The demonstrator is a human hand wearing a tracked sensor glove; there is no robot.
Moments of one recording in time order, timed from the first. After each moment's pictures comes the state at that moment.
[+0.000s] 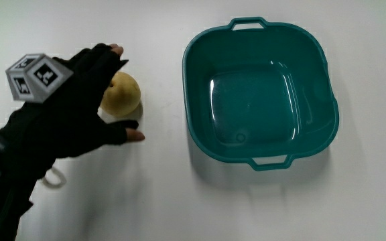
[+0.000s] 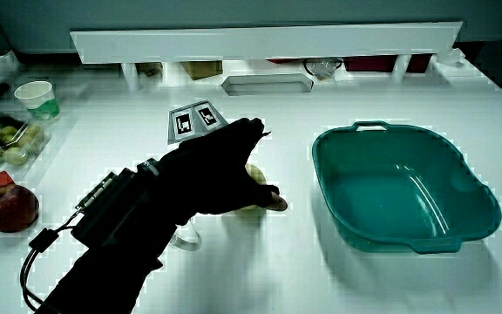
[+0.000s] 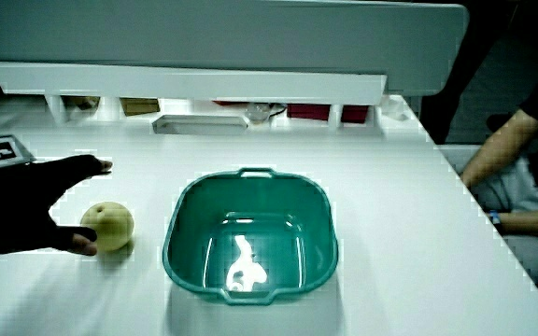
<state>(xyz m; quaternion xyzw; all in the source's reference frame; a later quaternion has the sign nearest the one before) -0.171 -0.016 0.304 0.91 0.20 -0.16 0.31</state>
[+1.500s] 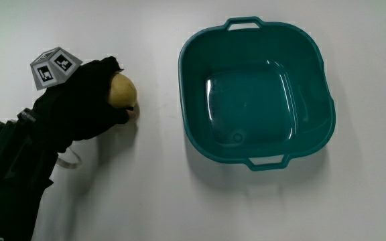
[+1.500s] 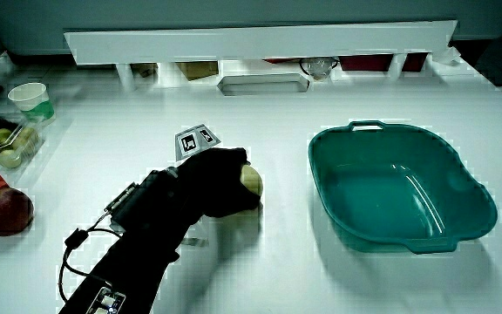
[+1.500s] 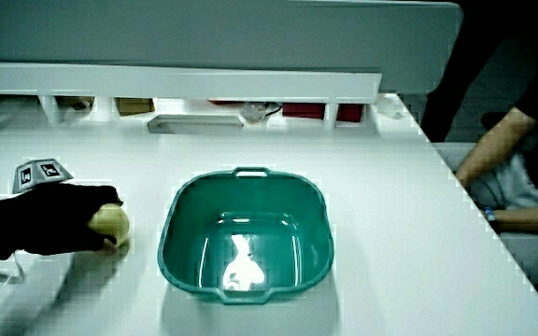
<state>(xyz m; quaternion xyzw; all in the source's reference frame) -0.213 -0.098 0.434 0.86 0.02 -0.21 0.46</state>
